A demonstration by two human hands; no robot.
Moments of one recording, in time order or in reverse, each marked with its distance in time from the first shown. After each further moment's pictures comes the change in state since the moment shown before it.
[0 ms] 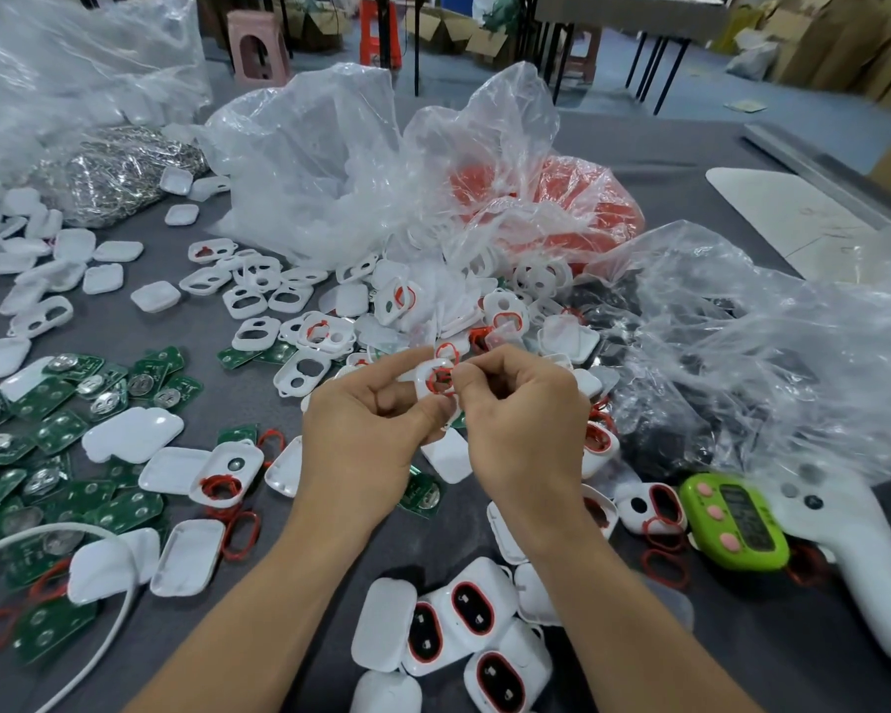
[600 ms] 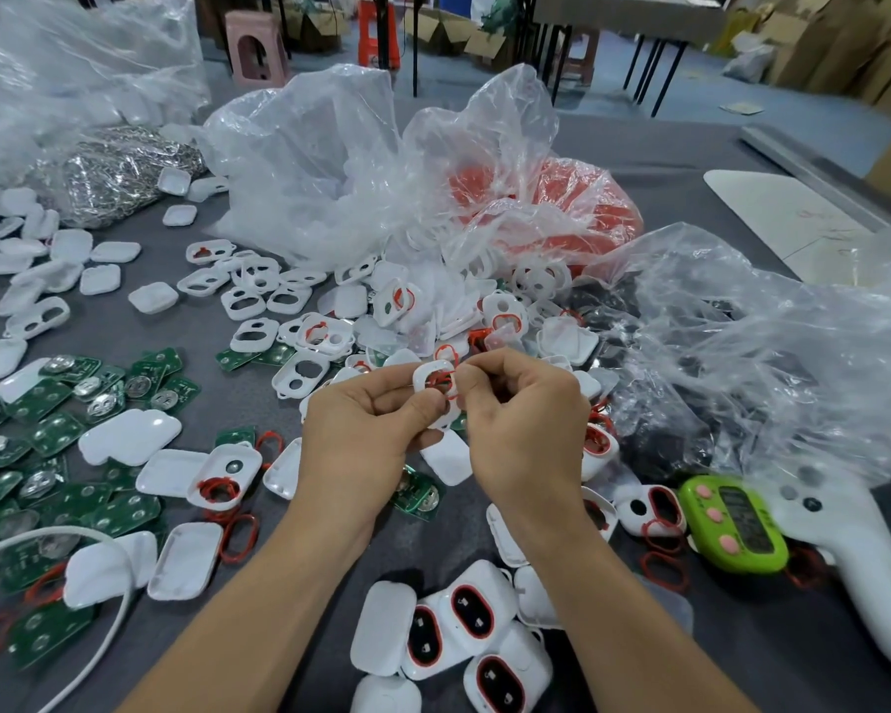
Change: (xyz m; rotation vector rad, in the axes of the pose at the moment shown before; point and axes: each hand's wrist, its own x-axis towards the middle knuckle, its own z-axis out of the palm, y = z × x) left_hand -0.003 0.007 0.004 -0.179 0.018 -0.154; right_hand 0.001 0.006 0.002 0.015 0.020 -0.015
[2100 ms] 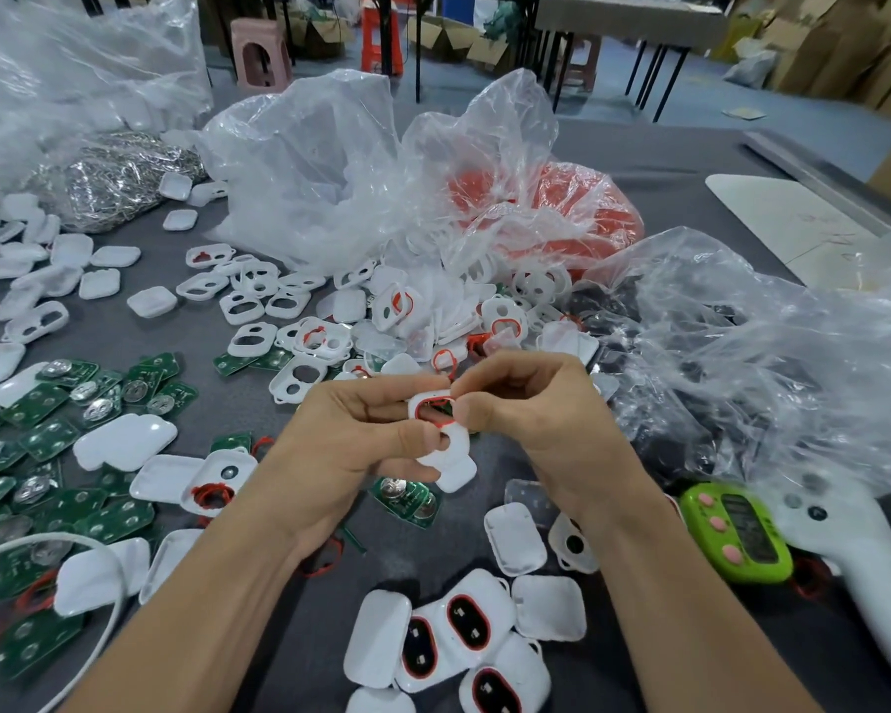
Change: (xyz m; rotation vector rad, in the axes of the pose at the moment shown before) left_hand 0.005 0.017 -0.025 -0.033 -0.325 -0.159; right_hand 0.026 -0.005 -0.035 0.560 -0.565 0.198
